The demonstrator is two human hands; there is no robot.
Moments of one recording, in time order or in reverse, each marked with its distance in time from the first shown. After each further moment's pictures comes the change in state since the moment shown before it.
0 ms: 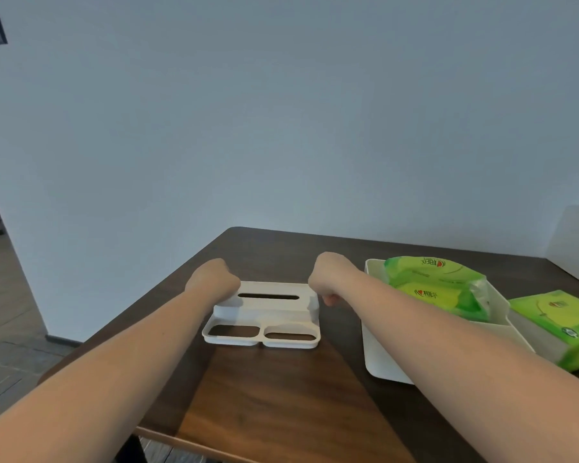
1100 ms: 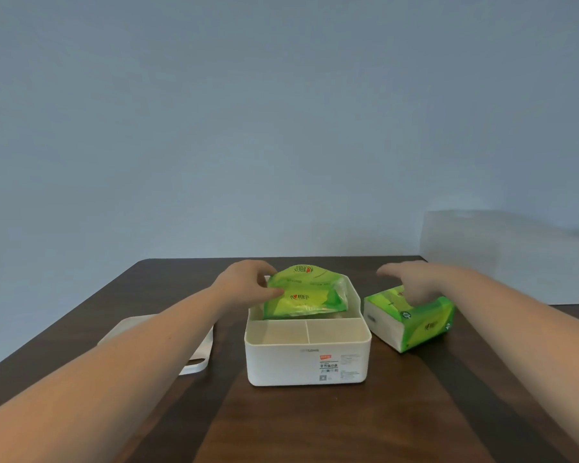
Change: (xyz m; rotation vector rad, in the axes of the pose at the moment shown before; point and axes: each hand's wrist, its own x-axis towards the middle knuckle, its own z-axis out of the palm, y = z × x) left_hand -0.090 0.191 0.039 -0.037 -0.185 0.661; right_hand -0.092 0.247 -0.163 -0.586 -0.069 0.200
